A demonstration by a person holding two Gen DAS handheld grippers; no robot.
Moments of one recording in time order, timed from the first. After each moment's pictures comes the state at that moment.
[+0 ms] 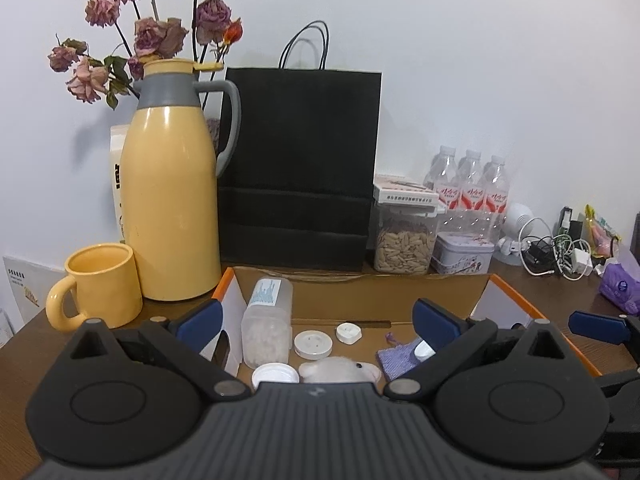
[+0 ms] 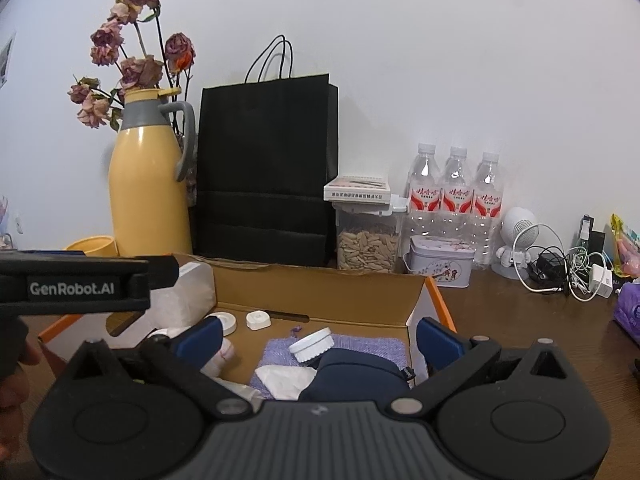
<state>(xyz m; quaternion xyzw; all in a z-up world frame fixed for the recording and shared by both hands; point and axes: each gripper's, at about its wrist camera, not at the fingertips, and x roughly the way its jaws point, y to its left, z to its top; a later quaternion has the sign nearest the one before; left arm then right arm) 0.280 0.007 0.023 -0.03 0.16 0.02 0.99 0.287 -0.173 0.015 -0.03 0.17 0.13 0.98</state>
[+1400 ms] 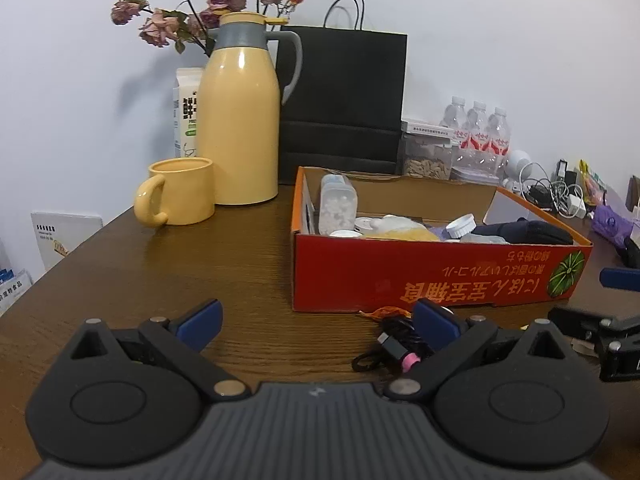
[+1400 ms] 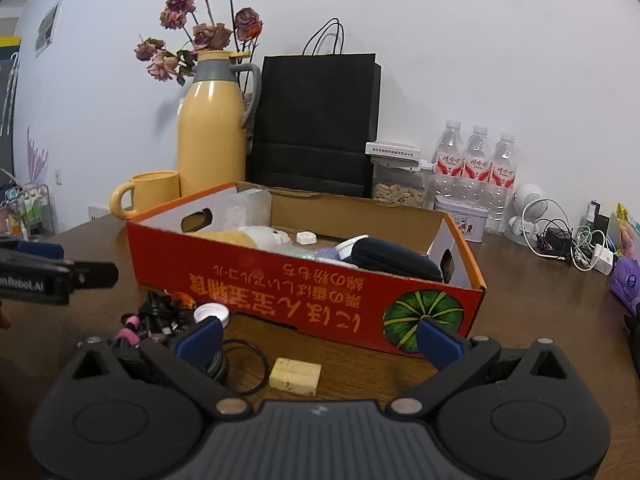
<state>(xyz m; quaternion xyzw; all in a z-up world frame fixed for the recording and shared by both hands) 0.156 0.065 -0.029 -0.04 0.21 0.03 0.98 0.183 -0.180 -0.024 -0.07 0.20 0.18 0.96</state>
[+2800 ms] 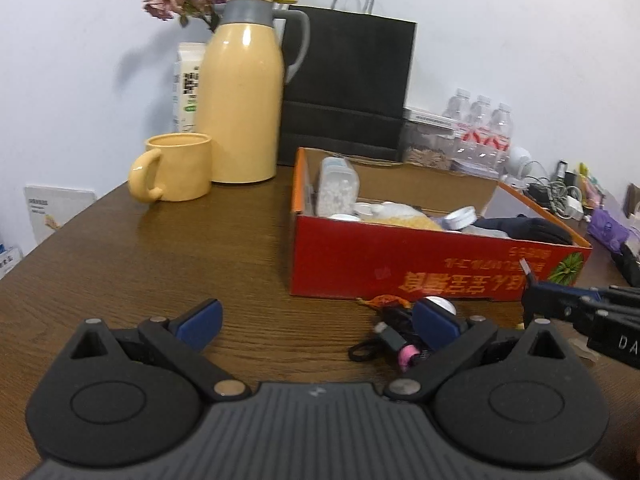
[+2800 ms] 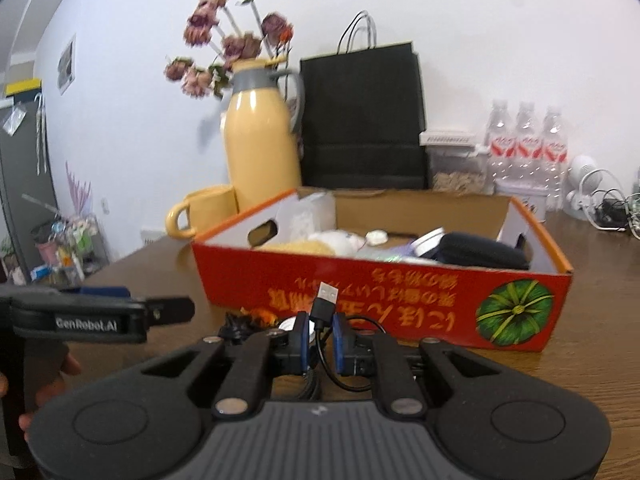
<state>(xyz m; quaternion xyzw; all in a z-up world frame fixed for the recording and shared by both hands) 0.163 0.068 -0.033 -0.06 0.24 0.01 0.97 0.183 -0.163 -0.021 0.01 0.21 0.25 0.95</state>
